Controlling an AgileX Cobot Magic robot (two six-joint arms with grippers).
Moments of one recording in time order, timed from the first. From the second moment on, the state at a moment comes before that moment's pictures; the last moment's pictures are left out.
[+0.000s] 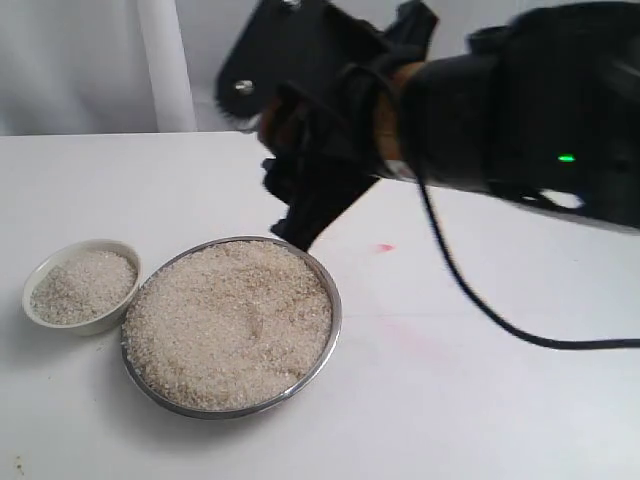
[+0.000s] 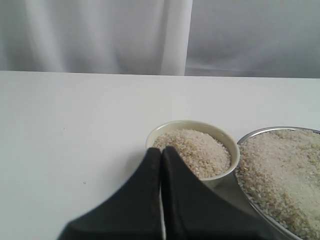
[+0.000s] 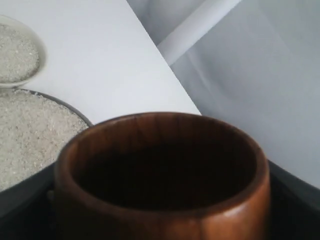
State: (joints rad) left arm 0.00 0.00 0.01 0.05 0.29 -0.09; right arm 0.90 1.46 -1.11 -0.96 0.41 0.42
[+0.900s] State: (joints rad) left arm 0.00 0.00 0.01 0.05 0.29 -0.09; right arm 0.44 1.18 -0.32 -0.02 -0.65 -0.01
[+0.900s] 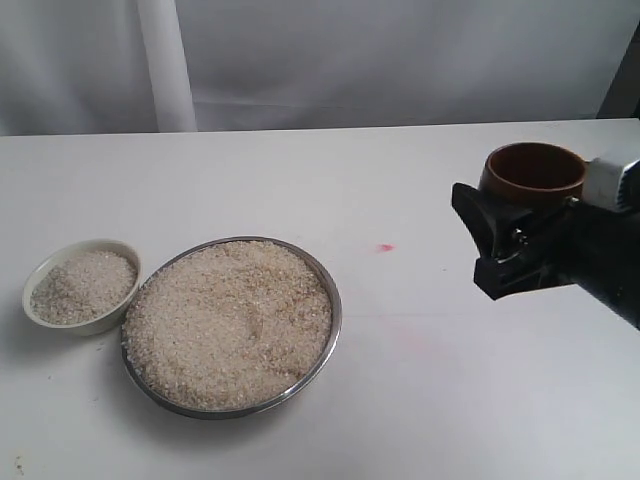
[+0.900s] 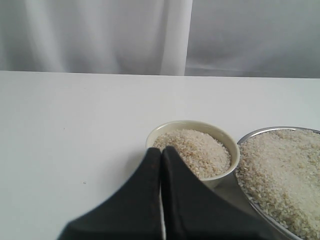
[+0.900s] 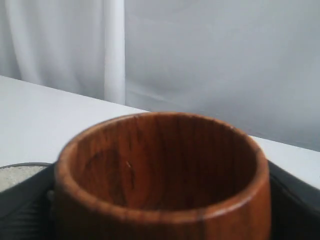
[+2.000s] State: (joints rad) left arm 0.00 0.00 0.01 0.05 0.29 -0.09; right arm 0.44 1.82 -0.34 0.06 -1.08 -0.11
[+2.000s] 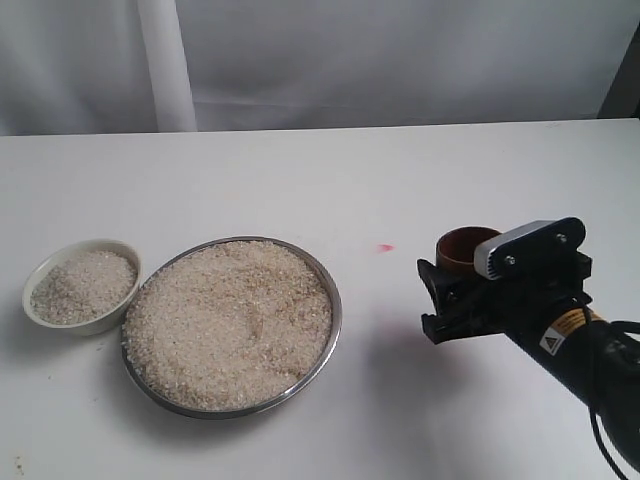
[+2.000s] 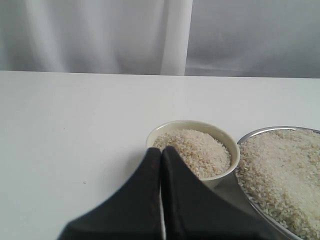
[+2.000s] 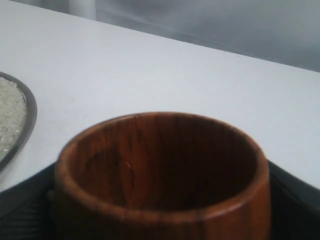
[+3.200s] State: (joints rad) left arm 0.00 0.00 0.01 0.05 0.29 -0.09; right arm 0.44 2.02 -0.43 -0.08 -1.08 -0.04
